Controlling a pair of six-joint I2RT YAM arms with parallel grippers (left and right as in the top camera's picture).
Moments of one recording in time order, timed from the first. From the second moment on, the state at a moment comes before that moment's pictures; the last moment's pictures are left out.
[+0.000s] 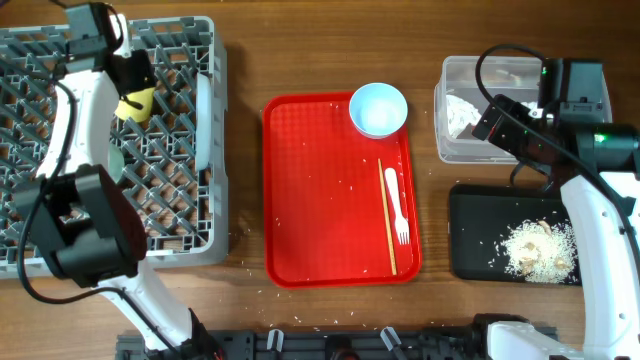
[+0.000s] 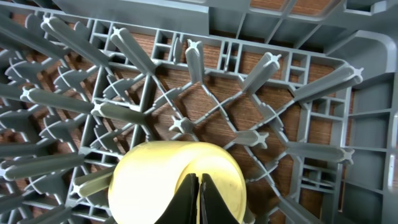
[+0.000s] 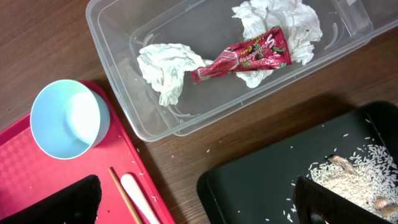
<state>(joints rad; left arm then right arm) 0.22 2.01 1.65 -0.64 -0.05 0.01 -0.04 1.34 1.33 -1.06 0.09 0.46</state>
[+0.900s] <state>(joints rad) 0.37 1.83 1.65 -0.69 0.27 -0.22 -0.04 1.34 1.33 -1.06 0.09 0.46</state>
